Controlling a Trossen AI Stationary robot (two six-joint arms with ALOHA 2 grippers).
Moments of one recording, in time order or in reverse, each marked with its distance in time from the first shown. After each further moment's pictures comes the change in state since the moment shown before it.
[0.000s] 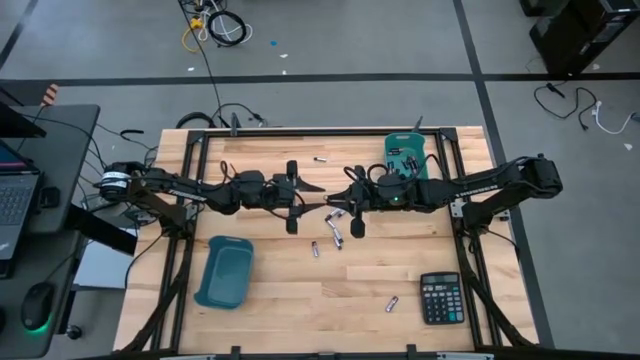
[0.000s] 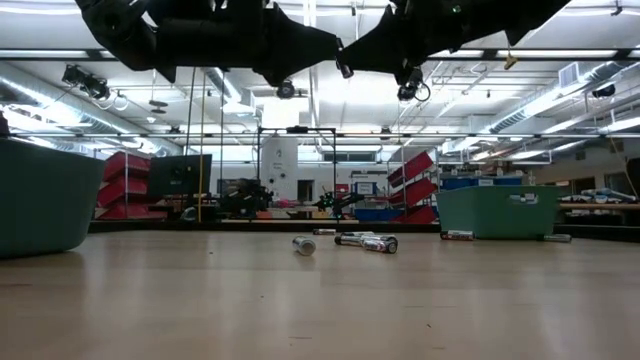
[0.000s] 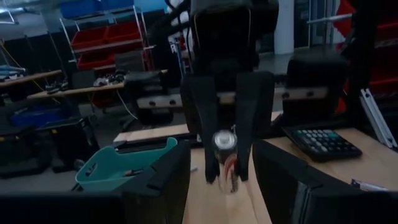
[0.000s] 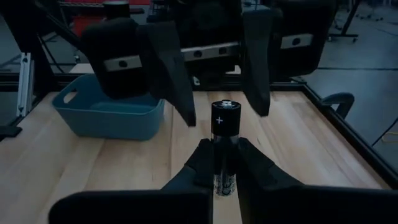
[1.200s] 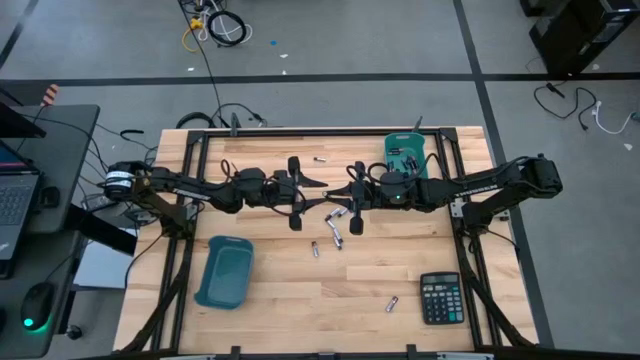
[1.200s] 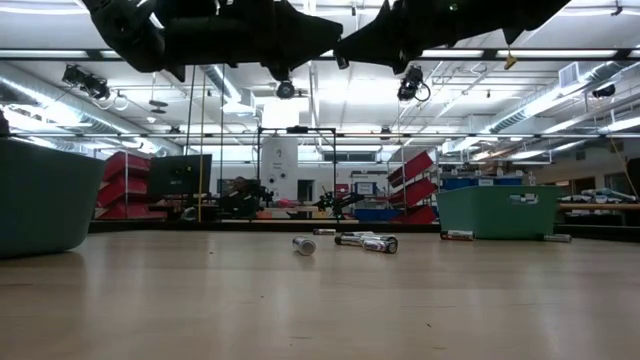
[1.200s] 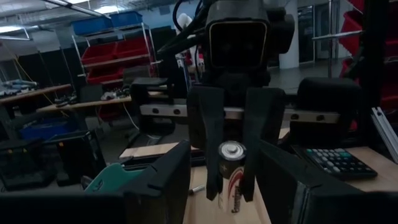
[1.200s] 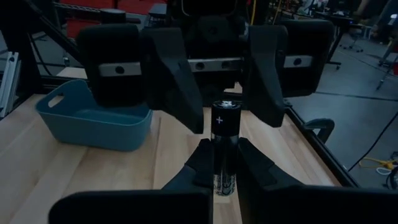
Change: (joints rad) left arm 0.014 0.034 0.027 0.077 -0.002 -0.001; right arm -0.009 0.000 0.000 0.065 0.022 -0.104
